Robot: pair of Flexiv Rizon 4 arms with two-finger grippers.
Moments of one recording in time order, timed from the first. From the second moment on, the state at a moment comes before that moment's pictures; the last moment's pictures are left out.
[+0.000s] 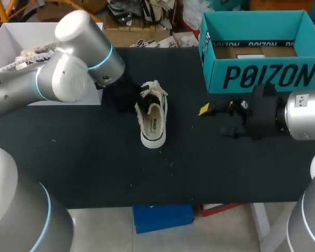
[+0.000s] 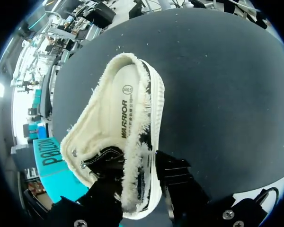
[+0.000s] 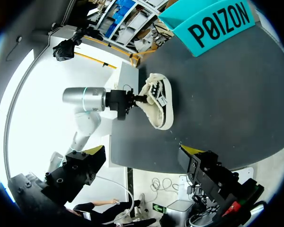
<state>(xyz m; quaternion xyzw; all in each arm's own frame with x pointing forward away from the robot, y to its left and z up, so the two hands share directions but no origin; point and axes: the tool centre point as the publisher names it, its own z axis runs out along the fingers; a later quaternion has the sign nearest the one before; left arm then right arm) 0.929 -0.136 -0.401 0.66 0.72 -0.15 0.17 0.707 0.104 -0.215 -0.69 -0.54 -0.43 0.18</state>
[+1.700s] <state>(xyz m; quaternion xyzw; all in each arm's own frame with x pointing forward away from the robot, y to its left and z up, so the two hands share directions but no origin) 0.885 -0.031 -0.244 0.59 0.76 -0.21 0.14 0.707 0.104 -0.215 -0.69 -0.54 -0.43 0.18</state>
